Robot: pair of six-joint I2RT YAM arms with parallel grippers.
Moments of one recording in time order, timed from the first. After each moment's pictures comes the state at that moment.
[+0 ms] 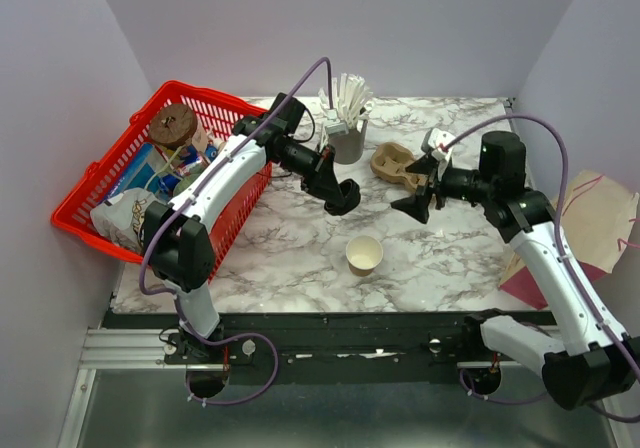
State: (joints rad) left arm -0.47 1.77 1.68 -1.00 1.19 0.31; right arm 0.25 1.06 1.08 -0.49 -0.81 -0.41
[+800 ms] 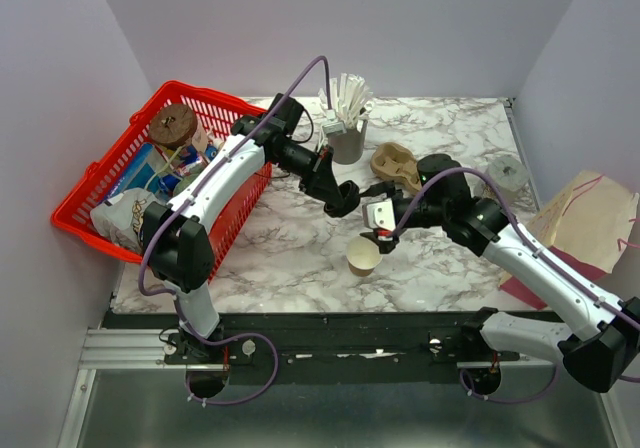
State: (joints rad) left arm -0.47 1.77 1.69 -1.04 1.25 0.33; right arm 0.66 1.11 1.03 -0.49 -0.66 -1.08
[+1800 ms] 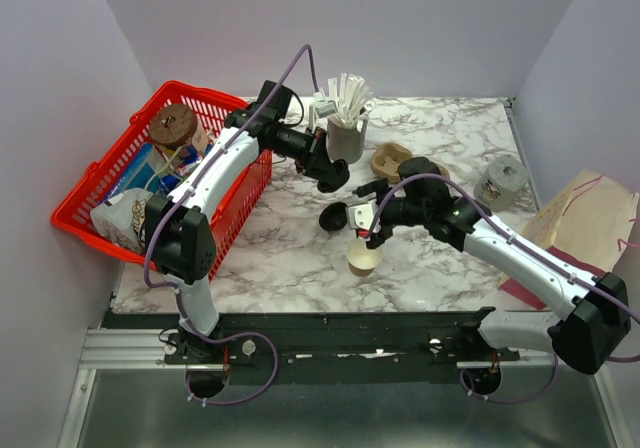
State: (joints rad) left arm -0.40 1.82 1.73 -0.87 1.15 0.12; right arm 0.68 1.21 0.97 -0.38 -0.48 -1.19
